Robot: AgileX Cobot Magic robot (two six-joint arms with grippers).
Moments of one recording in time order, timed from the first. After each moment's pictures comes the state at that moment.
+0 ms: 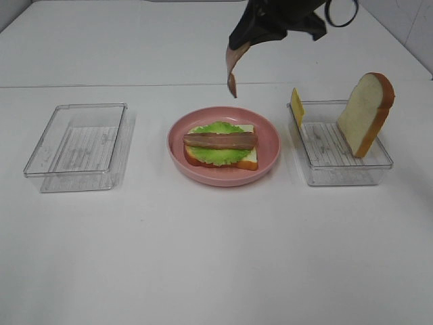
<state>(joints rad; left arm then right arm) 0.09 0.00 -0.50 -0.15 1.05 0.05 0.37 1.90 -1.61 0.65 0.78 -0.18</state>
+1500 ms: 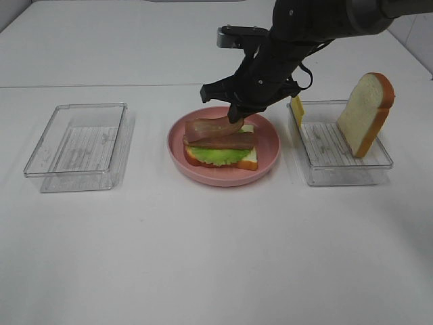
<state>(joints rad) 0.09 0.00 -0.50 -0.15 1.05 0.05 0.46 2.17 -1.61 0.22 0.57 0.00</state>
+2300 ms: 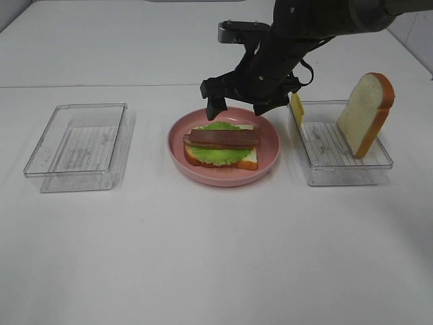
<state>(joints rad) 0.09 0.00 -0.50 -0.15 1.05 0.05 0.46 2.15 -1.61 0.20 0.56 0.01</state>
